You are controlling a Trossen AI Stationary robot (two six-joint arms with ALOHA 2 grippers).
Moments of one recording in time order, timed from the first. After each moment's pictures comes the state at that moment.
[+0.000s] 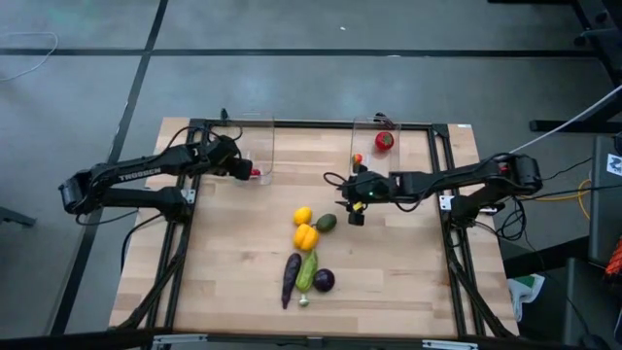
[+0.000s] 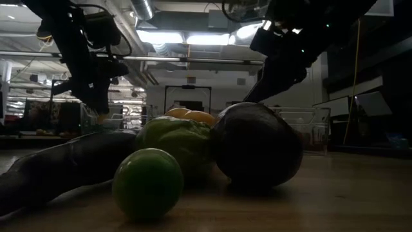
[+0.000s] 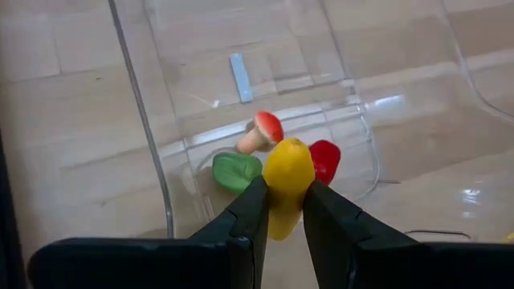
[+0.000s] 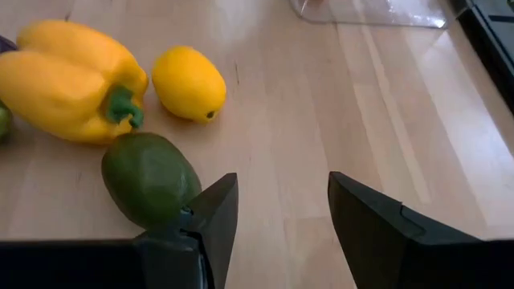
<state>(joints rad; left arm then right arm) 0.53 0.98 0.59 -0.67 -0.24 -0.78 -0.03 1.45 0.80 -0.05 0.15 -0.09</state>
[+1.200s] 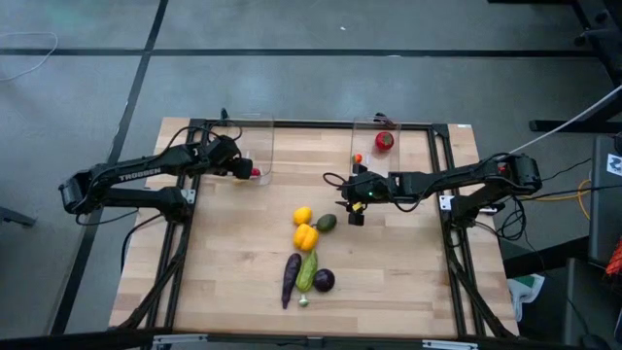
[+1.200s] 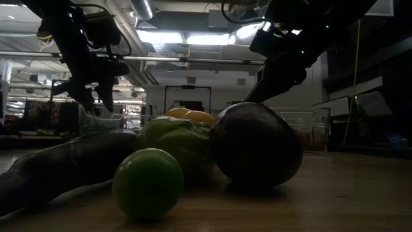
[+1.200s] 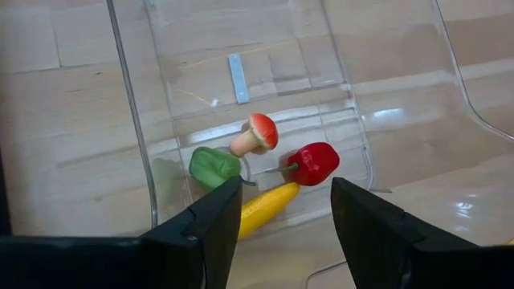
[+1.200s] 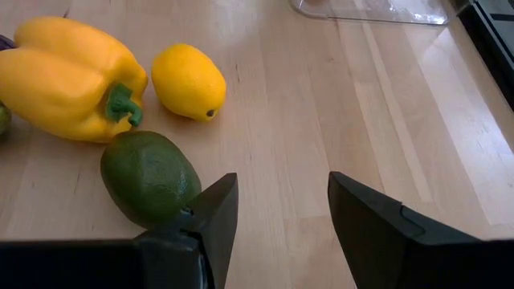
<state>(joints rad) 0.53 0.98 0.59 -0.66 -0.24 -0.81 -0.03 1.46 0.80 -0.05 0.15 -0.09</state>
